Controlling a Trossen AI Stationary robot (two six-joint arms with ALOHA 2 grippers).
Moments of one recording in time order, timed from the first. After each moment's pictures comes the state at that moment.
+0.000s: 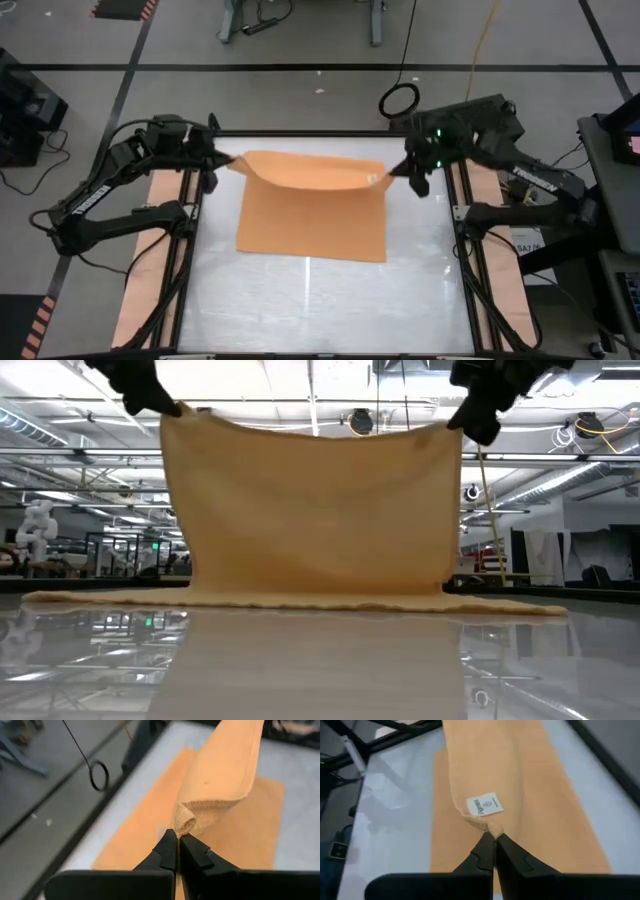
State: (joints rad) left arm 0.67 0.74 1.03 -0.92 0.24 0.16; right arm -0.56 1.02 1.07 -0.79 -0.46 -0.03
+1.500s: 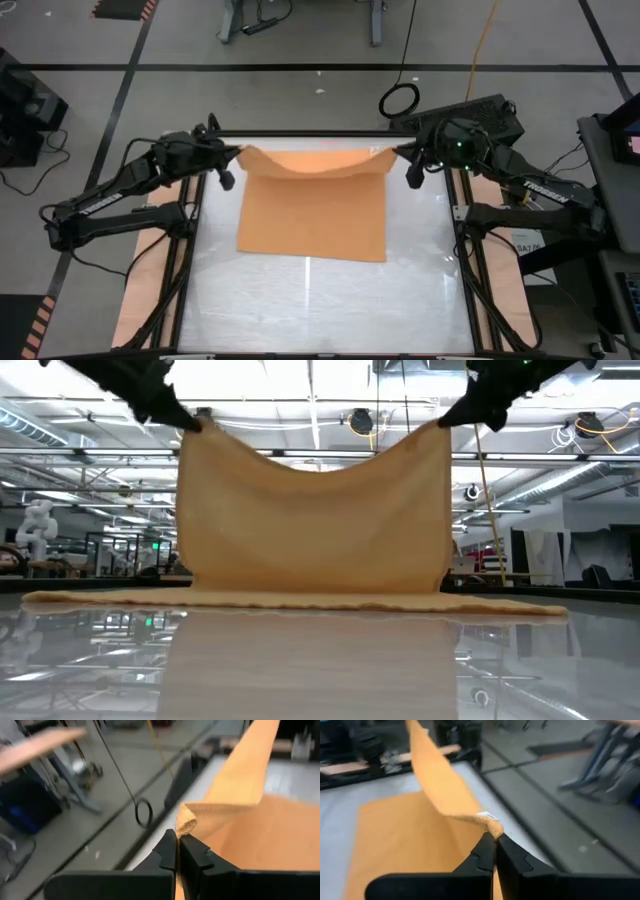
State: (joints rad) left arm 0.51 0.65 0.76 -0.48 -0.11 0.16; right arm -0.48 0.85 0.91 -0.47 -0.04 -0.01
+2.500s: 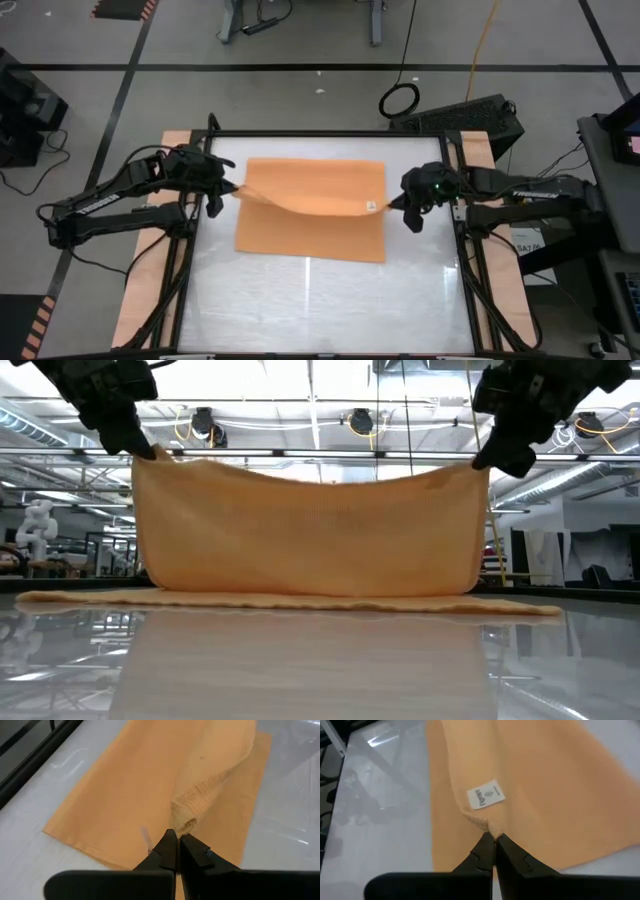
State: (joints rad) left arm 0.45 0.63 0.76 -0.90 0.17 -0.02; right arm -0.15 0.85 0.70 -0.56 -0.10 0.30
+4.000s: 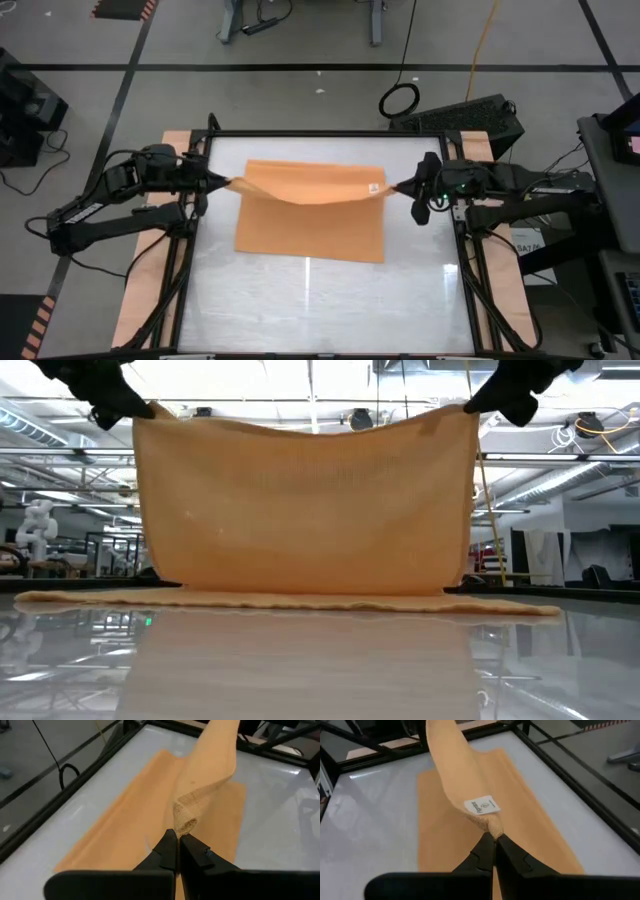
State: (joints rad) left arm 0.45 0.48 0.79 -0.83 0.18 -0.05; right arm -0.01 0.79 0.87 -0.62 0.20 0.28
